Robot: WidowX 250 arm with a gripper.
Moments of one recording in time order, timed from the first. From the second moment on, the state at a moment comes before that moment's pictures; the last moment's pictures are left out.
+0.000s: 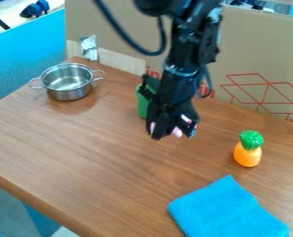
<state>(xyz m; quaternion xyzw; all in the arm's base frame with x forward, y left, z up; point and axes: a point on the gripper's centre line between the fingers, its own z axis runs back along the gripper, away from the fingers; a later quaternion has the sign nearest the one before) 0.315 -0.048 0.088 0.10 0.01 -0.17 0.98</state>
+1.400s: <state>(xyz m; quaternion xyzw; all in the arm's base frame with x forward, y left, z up) 0.378 -0.075 0.035 0.07 0.03 -0.17 0.98</state>
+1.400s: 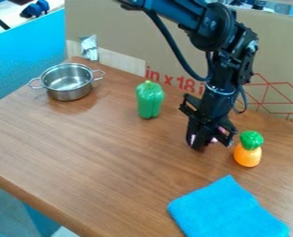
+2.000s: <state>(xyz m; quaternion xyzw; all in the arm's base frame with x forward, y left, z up) 0.378 -0.064 0.047 0.01 -0.02 -0.20 0.98</state>
